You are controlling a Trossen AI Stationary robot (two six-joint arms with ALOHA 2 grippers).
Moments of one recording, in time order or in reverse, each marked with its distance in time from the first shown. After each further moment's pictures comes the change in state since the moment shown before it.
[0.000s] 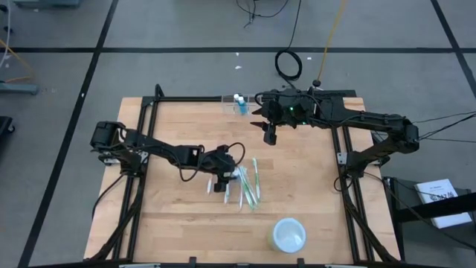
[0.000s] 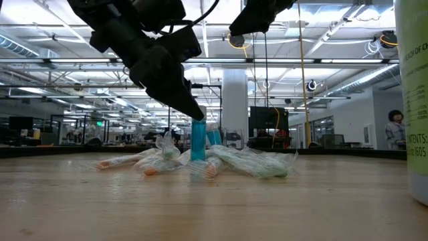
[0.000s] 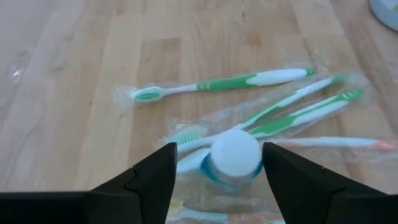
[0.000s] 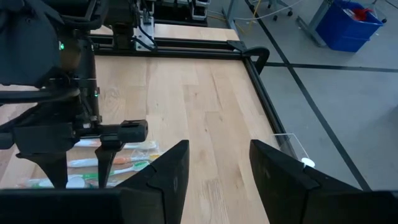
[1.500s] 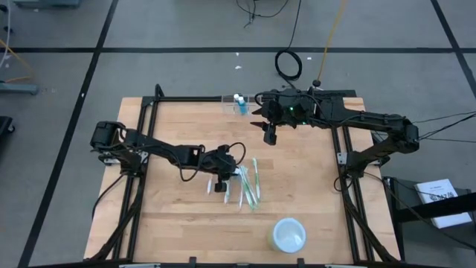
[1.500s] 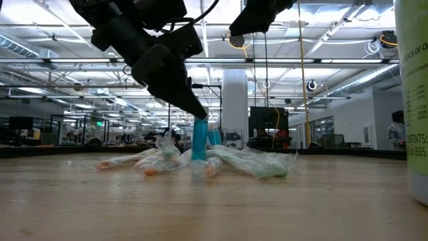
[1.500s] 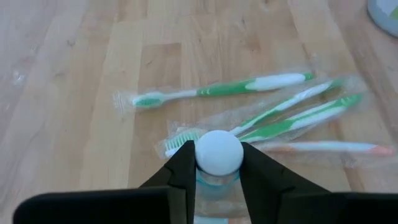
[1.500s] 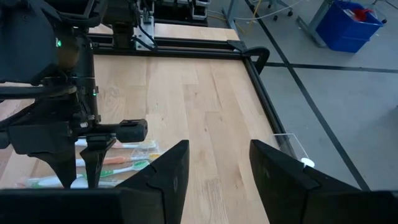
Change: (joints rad) left arm 0.000 -0.005 0.019 -0.009 -0.001 0.007; right arm 0.000 0.000 0.000 -0.001 0.000 -0.004
